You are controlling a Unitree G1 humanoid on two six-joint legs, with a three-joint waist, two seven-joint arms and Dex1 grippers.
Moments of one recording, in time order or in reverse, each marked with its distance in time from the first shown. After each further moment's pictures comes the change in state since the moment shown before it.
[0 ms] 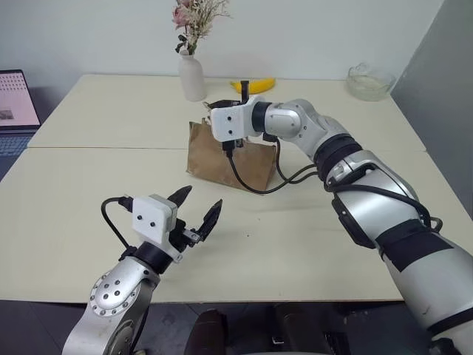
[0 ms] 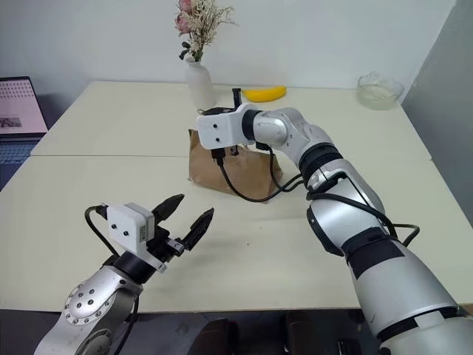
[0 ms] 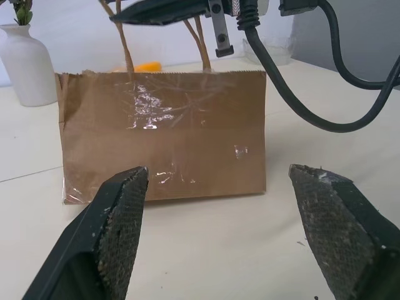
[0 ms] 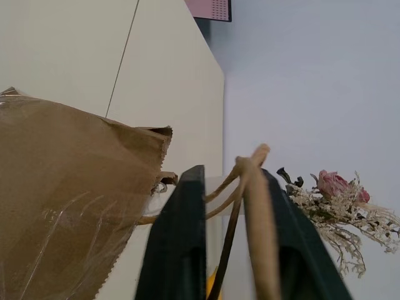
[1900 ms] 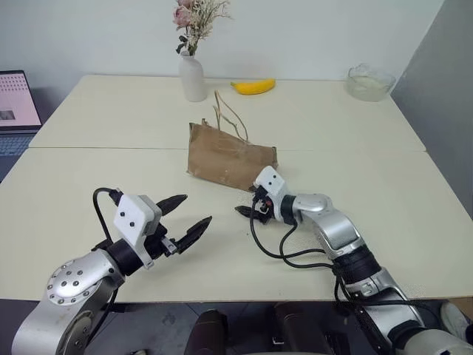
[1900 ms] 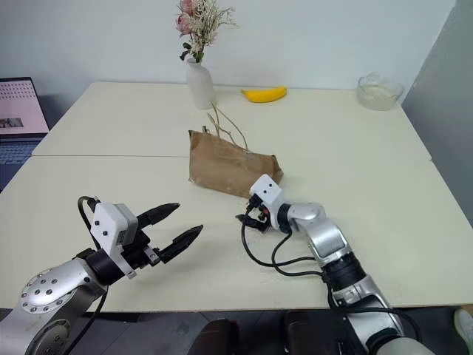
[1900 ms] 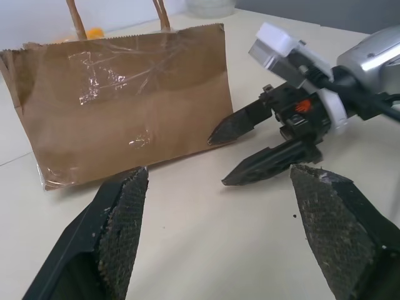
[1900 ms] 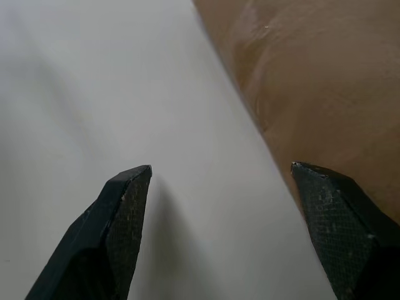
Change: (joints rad) left arm 0.002 0.244 0.189 0.074 -0.164 0.048 -0.277; right arm 0.914 -0.046 -0.097 -1.152 0.606 1.225 0.192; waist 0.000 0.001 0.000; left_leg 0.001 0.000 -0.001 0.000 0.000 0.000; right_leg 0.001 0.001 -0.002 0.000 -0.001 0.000
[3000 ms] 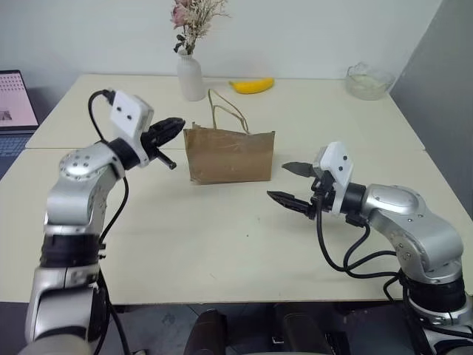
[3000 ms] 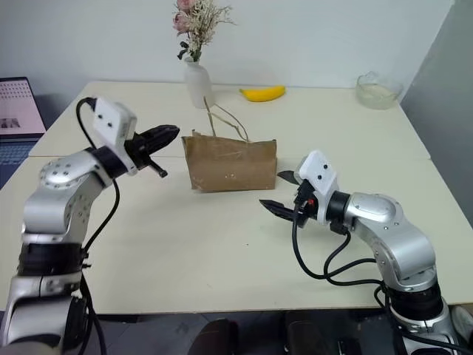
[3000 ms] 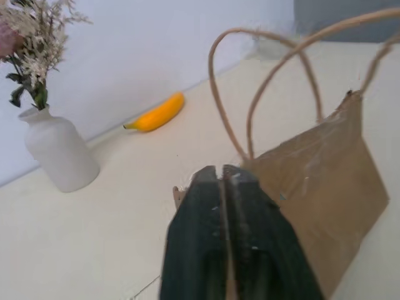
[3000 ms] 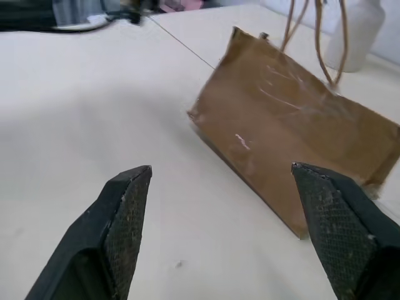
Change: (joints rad) left arm -0.988 0.064 -0.240 1.086 0.284 -0.289 -0.201; right arm 0.195 -0.343 -0.316 -0.841 0.400 0.370 0.098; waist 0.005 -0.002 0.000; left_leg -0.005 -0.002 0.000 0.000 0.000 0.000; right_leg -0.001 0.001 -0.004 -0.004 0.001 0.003
